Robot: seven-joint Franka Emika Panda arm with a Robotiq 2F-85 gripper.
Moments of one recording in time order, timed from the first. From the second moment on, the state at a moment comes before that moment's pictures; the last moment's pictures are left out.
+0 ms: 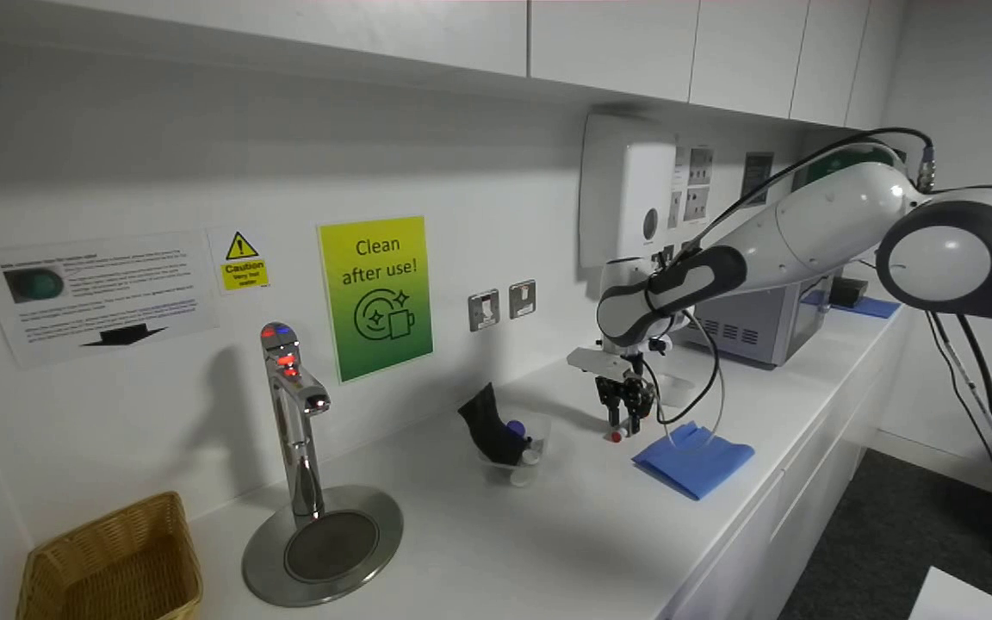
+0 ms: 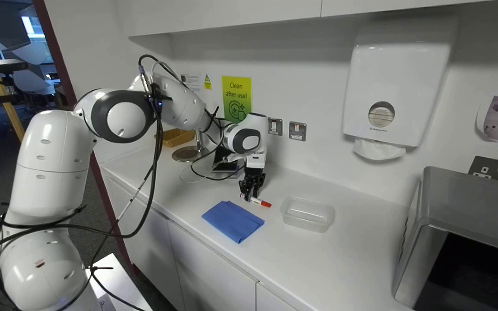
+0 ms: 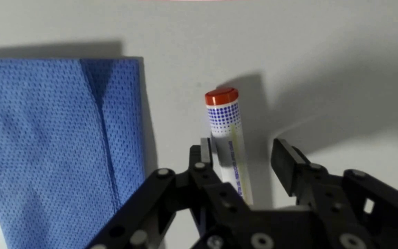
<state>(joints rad) 0.05 0.43 -0.12 -1.77 0.06 2.11 1.50</state>
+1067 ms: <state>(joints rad) 0.01 0.29 -0.12 -1.76 0.06 2.05 1.35</state>
